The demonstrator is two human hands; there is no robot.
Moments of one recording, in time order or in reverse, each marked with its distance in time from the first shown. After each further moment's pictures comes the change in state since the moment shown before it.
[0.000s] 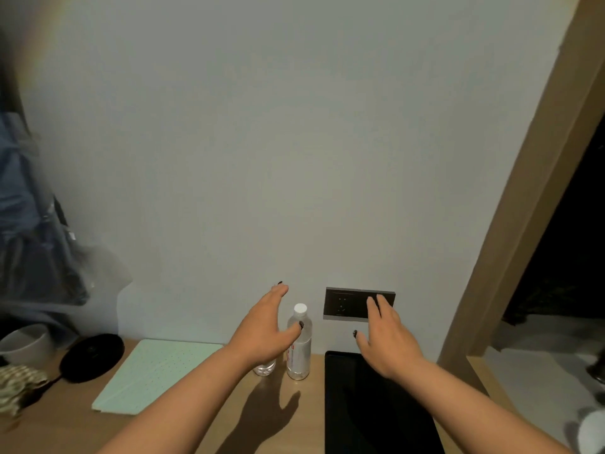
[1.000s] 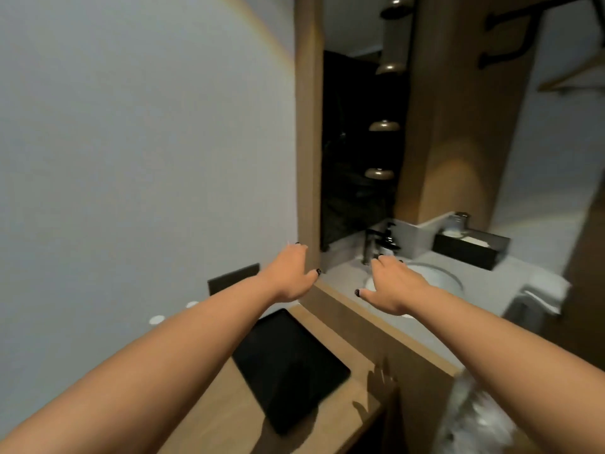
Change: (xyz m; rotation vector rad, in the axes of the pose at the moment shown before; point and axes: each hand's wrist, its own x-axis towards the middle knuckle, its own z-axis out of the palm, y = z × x) left_hand -0.094 0.166 -0.028 0.197 -0.414 0.672; right_hand -0.258 -0.024 -0.126 -0.312 0.106 0.609
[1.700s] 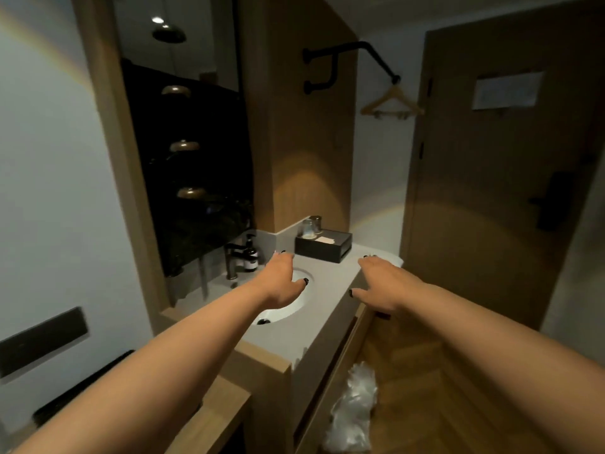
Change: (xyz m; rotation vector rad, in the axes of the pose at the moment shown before) left_hand 0.031 0.290 0.101 -0.114 -0.135 0.305; right_hand -0.164 0.264 -0.056 0.027 0.020 0.311
